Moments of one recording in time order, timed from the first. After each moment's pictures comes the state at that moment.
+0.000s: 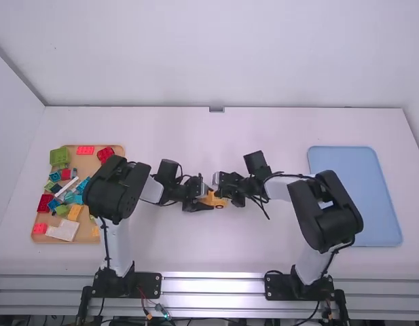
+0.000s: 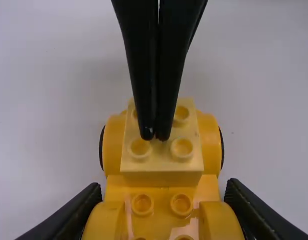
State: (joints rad) left arm -0.26 2.06 0.70 0.41 1.02 0.94; right arm 0.40 1.85 0.79 -0.04 -0.80 -0.98
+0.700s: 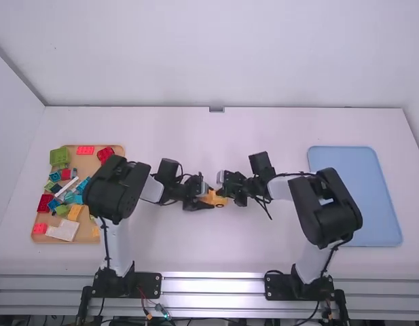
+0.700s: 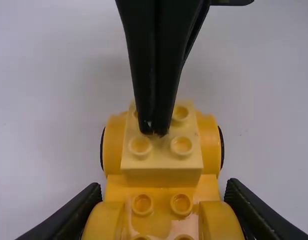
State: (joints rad) left arm -0.26 2.06 0.71 0.41 1.01 0.93; right arm 0.34 1.87 0.76 0.04 -0.90 -0.97
